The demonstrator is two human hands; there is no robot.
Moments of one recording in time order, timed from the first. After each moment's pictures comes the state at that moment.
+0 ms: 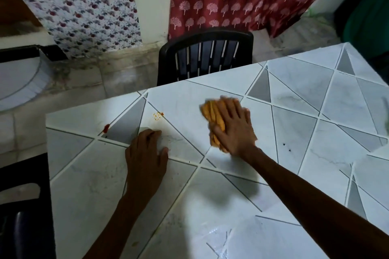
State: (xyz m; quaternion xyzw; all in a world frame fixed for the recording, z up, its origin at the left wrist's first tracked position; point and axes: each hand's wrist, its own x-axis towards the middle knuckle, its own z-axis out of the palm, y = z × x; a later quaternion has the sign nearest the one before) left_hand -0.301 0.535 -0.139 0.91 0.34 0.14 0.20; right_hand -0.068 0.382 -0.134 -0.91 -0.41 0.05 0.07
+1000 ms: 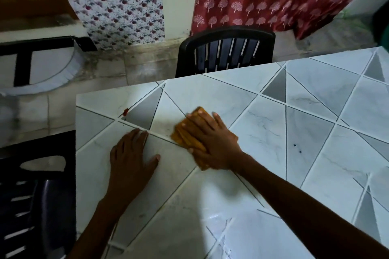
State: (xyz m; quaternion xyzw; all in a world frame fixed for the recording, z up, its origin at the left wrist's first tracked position) left_hand -0.383 0.532 -0.129 0.91 0.40 0.04 0.15; right_hand -0.137 0.393 -0.130 -0.74 -0.67 0.06 0.03
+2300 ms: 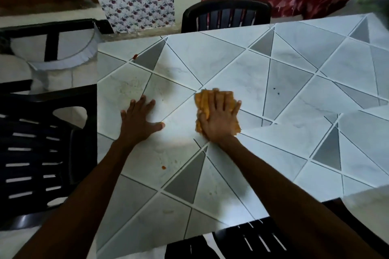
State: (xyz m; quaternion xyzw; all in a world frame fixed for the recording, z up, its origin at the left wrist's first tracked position) left_hand -0.436 0.458 -0.124 0.87 0.43 -0.06 0.25; right_hand -0.239 0.282 -0.135 -0.91 -0.40 0.07 0.05
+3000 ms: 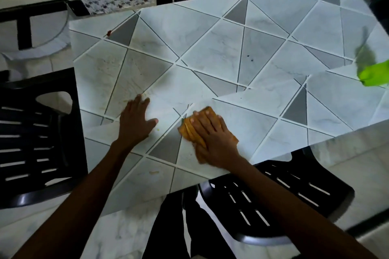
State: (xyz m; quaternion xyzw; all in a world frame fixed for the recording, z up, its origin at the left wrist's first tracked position) left_hand -0.460 0.359 -0.123 0.89 0.38 -0.06 0.23; right_hand -0.301 0.106 -0.130 -0.81 -0.58 0.08 0.05
